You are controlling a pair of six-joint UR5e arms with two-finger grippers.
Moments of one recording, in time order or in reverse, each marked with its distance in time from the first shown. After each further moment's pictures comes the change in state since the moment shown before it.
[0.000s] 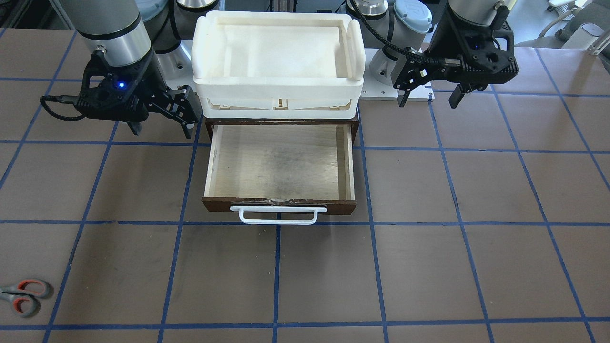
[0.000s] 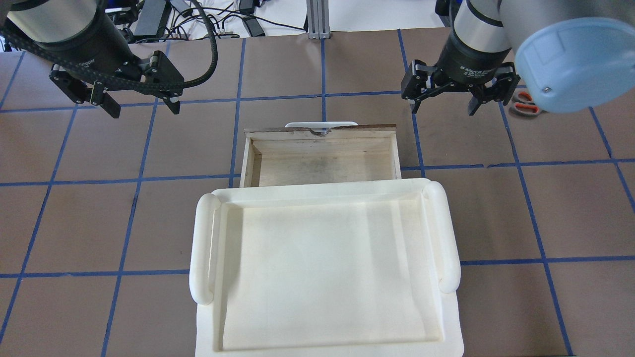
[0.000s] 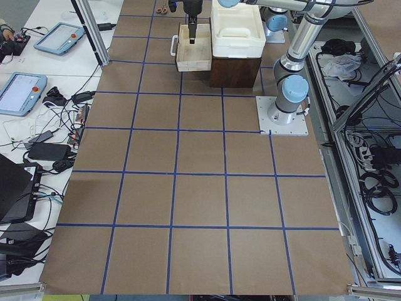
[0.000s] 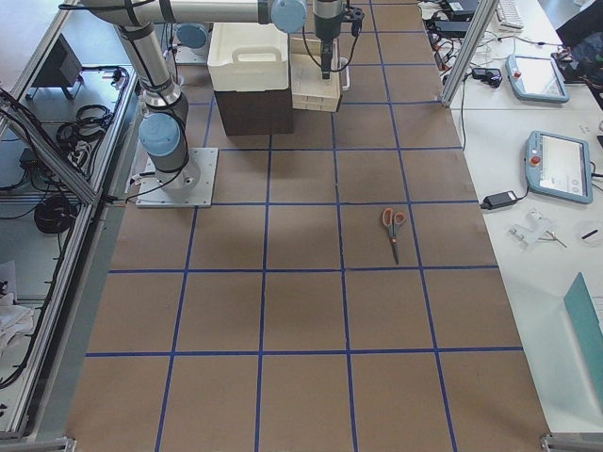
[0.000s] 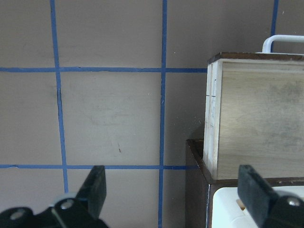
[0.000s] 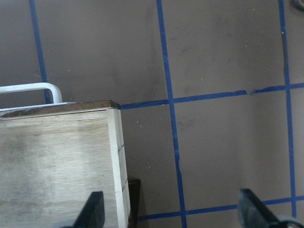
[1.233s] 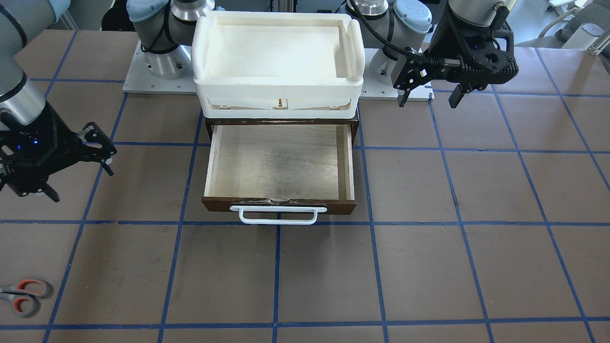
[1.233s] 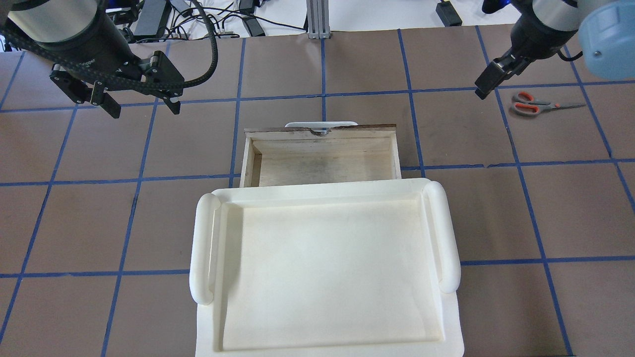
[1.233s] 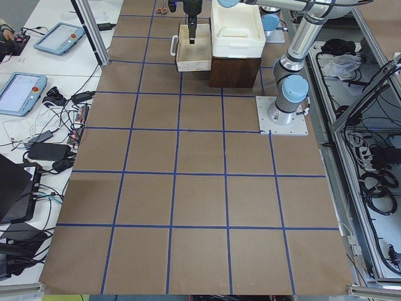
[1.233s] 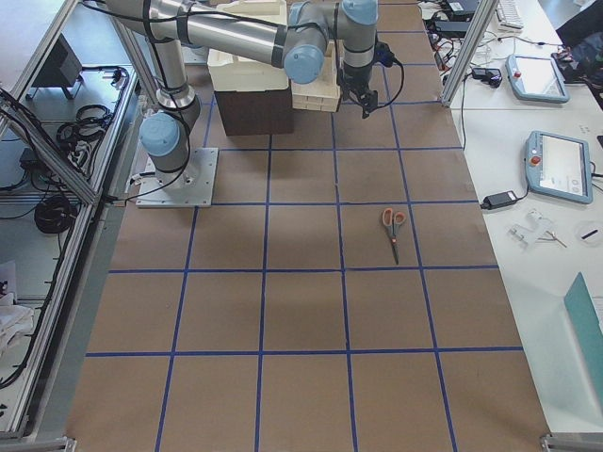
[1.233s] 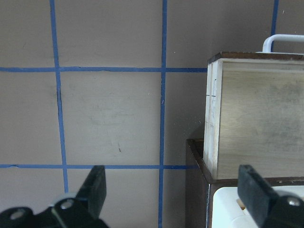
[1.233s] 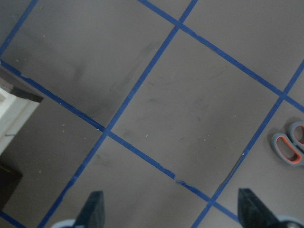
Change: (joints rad) left arm 0.000 0.000 0.000 -0.001 0.000 0.000; right arm -0.299 0.138 -0.005 -0.154 0.039 -1.039
